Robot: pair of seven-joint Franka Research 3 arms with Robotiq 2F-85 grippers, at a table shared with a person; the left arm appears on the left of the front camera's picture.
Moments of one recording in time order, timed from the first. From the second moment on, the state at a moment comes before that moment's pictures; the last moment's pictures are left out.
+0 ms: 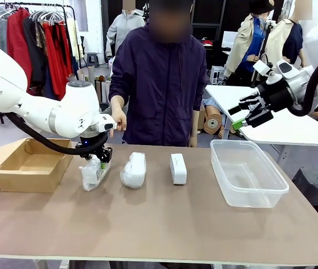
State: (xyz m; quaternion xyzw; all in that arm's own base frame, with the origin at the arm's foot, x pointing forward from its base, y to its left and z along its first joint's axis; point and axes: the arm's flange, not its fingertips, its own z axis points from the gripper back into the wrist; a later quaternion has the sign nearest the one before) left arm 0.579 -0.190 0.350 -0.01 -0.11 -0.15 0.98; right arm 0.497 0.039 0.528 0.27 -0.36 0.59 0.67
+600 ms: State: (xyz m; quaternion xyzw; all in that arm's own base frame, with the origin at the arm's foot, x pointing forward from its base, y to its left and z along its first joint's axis) left arm 0.555 -0.199 0.465 0.06 -0.13 -0.16 0.98; right arm 0.497 0.039 0.528 0.27 -0.36 0.59 0.67
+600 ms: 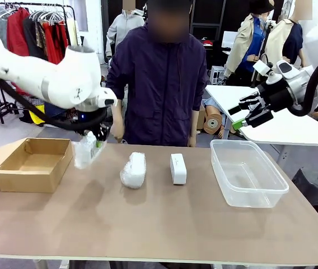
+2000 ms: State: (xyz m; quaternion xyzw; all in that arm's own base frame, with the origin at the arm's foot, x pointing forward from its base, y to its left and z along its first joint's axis) left arm 0.539 -0.227 0.635 0.10 -0.20 -0.19 0.96; right arm 0.497 0.039 0.528 0.27 -0.36 0.59 0.67
